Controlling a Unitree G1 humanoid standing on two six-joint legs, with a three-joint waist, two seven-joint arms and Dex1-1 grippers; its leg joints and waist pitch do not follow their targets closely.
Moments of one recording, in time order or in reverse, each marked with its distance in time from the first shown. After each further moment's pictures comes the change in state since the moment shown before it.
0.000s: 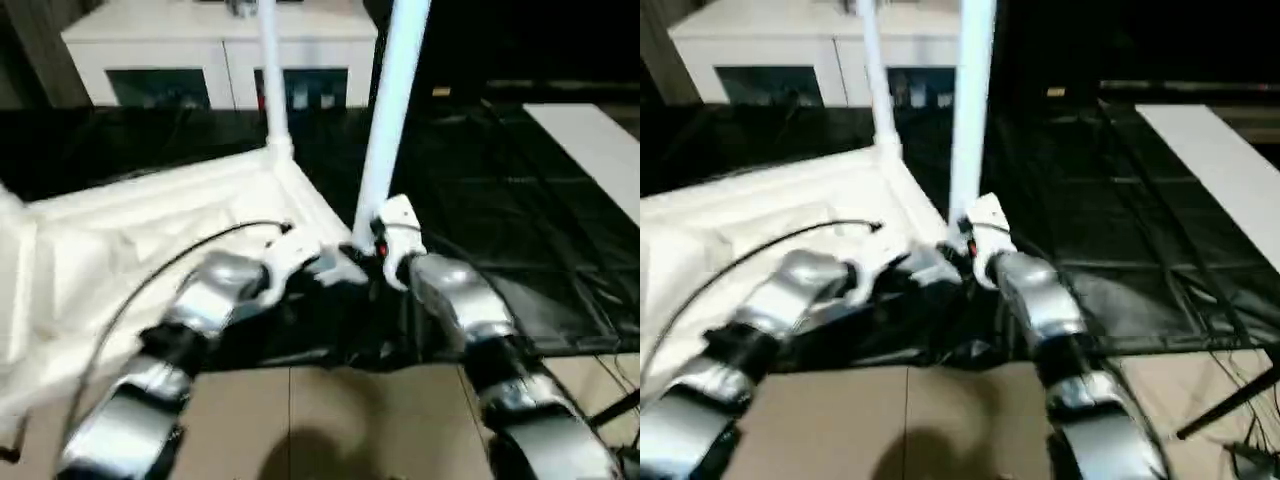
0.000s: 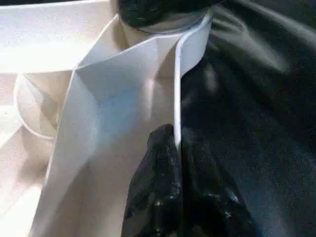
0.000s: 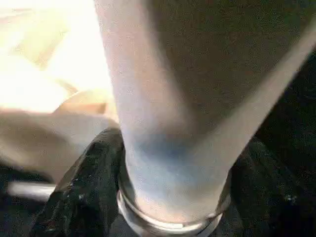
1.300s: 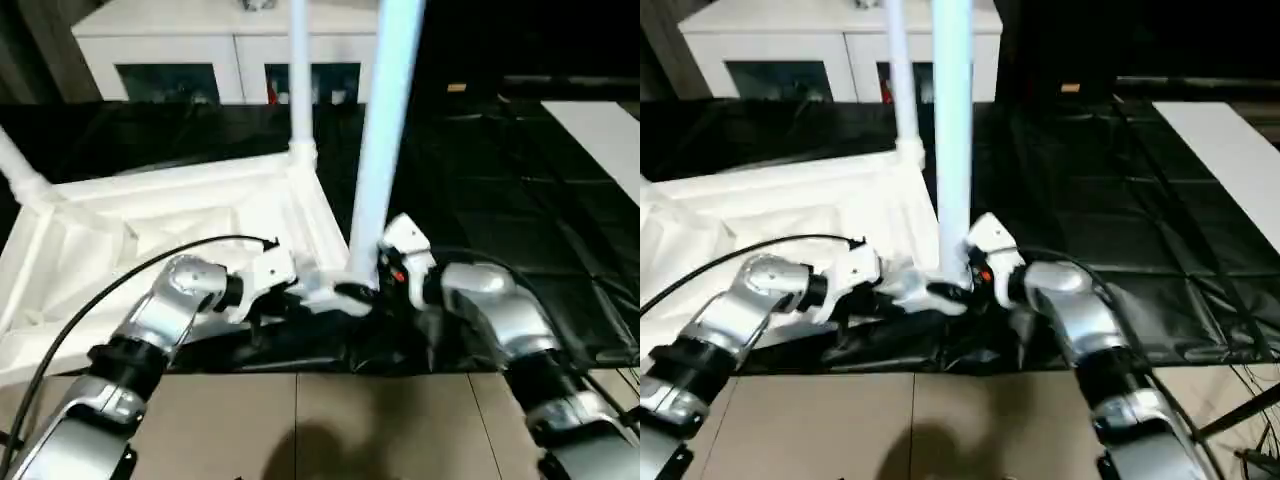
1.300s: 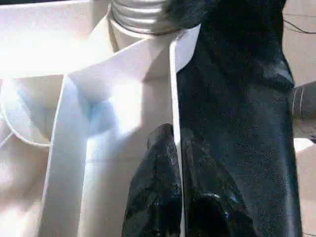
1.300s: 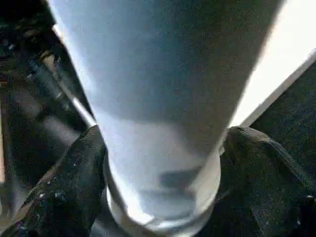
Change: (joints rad) left arm 0.138 0.217 -0.037 -0.173 -0.063 -0.196 -0.392; right arm 0.127 -0.275 0.150 -0.170 0.051 -0.140 0.683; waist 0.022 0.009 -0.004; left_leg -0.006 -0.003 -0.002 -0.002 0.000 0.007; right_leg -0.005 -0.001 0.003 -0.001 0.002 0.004
